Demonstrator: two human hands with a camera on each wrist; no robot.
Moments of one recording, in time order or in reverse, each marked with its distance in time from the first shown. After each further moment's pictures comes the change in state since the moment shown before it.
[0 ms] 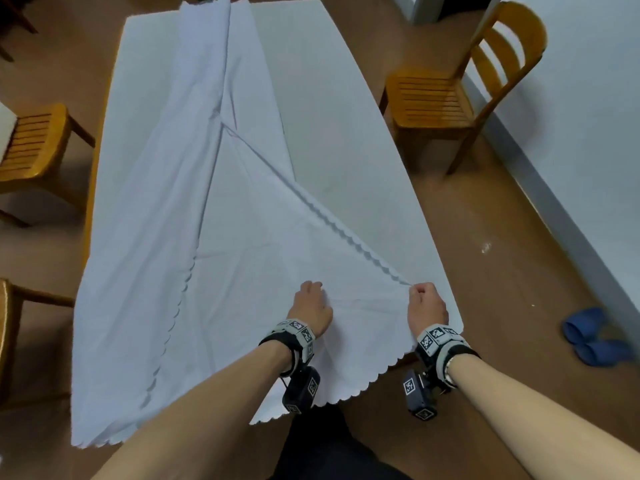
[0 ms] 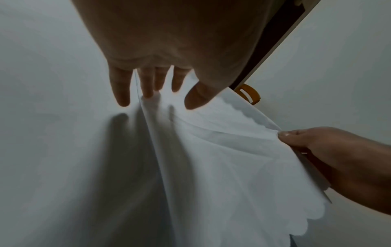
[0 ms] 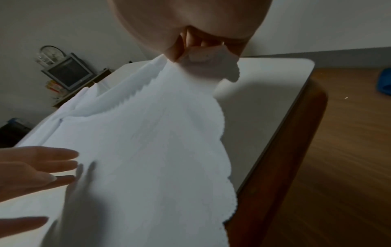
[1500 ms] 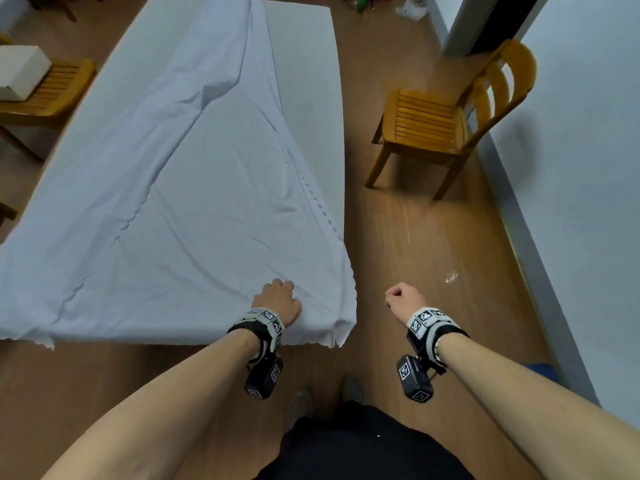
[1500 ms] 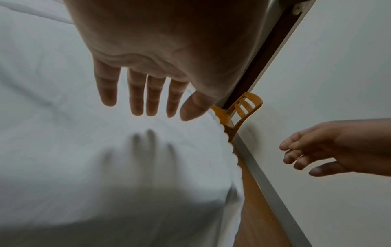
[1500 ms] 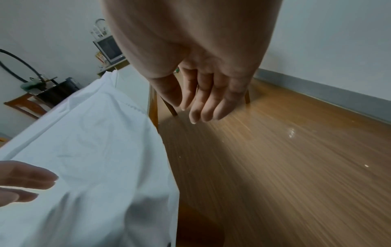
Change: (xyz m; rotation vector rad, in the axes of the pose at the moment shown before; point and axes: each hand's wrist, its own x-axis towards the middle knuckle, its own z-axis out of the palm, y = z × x) left_hand -0.023 0.183 0.143 0.263 0.092 -0.235; right_hand 0.157 0.136 -0.175 -0.250 -0.412 -0.212
